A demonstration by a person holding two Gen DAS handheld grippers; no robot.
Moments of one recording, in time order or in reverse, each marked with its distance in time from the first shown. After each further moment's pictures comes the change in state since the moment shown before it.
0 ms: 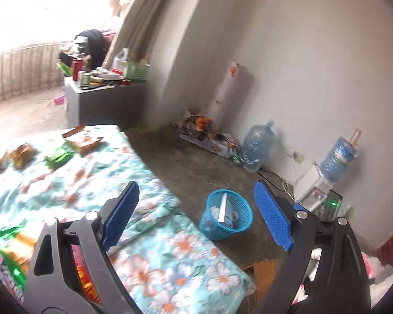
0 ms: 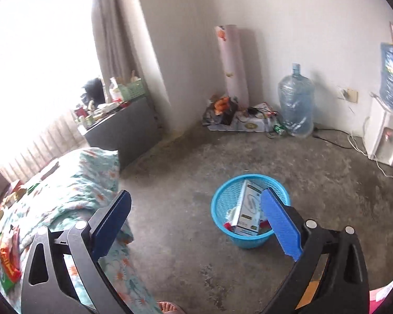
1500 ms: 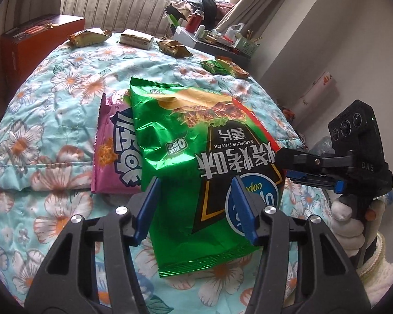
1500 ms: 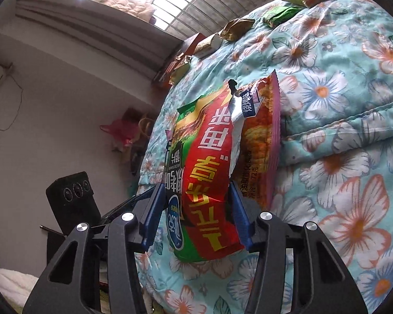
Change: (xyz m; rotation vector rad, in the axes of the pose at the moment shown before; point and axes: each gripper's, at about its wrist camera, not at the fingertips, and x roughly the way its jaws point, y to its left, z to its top) left arm -0.091 0.178 -0.161 -0.355 0.099 0.290; right arm 0.031 0.348 -0.117 -0.211 0.864 0.994
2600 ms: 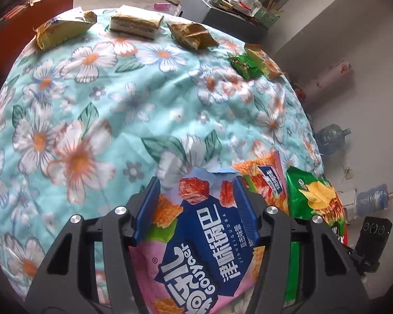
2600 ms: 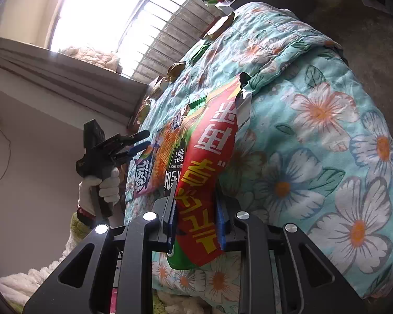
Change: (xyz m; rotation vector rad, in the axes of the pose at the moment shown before) left arm 0.068 0.047 0.112 -0.059 0.280 -0.020; right arm -0.113 -0.062 -0.068 0.208 -0.242 -0.080
